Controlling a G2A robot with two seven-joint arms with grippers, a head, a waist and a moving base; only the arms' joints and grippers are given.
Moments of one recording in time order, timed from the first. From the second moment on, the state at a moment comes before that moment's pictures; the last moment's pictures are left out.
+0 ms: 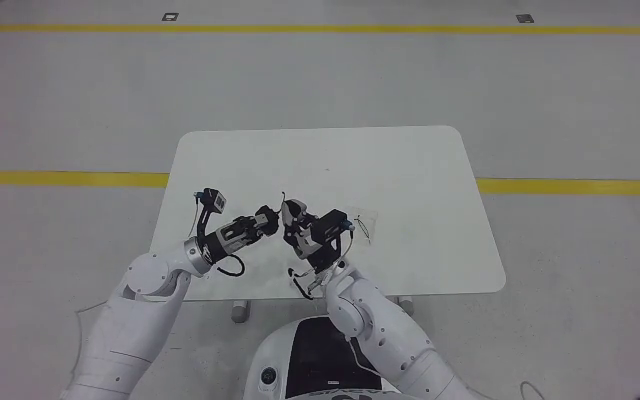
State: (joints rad) left arm 1.50 -1.05 -1.38 -1.55 -0.46 -0.30 -0.88; right arm -1.43 -1.54 0.87 -1.42 -1.18 -0.11 -0.38
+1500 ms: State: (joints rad) left arm 1.48 -1.04 -1.38 -1.54 -0.78 -0.10 -0.91; right arm -1.45 -1.49 0.93 -1.46 -1.57 -0.06 -0.51
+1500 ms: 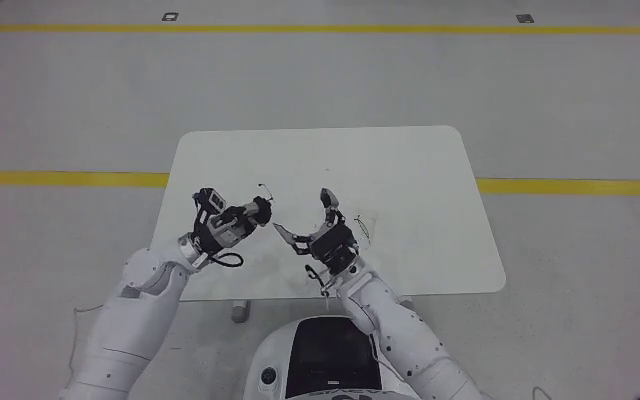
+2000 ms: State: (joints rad) left arm 1.47 -1.04 -1.42 -1.52 -0.89 0.03 -0.96; right arm -1.30 -1.39 0.74 -1.39 -1.57 0.17 -0.53
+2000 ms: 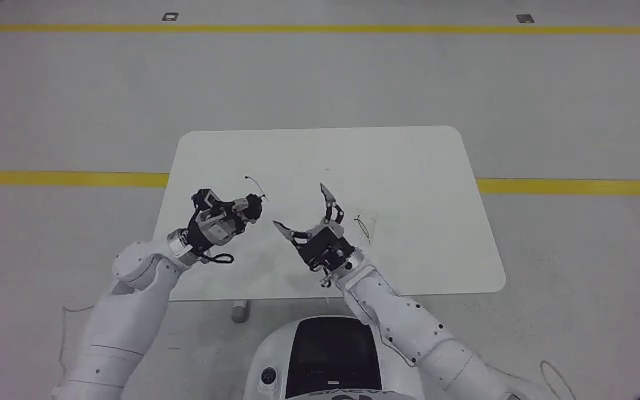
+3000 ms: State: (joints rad) left arm 1.44 -1.03 -1.36 -1.45 -1.41 0.34 -0.96; right arm -1.21 -1.38 0.66 -1.33 -1.57 0.23 -0.53
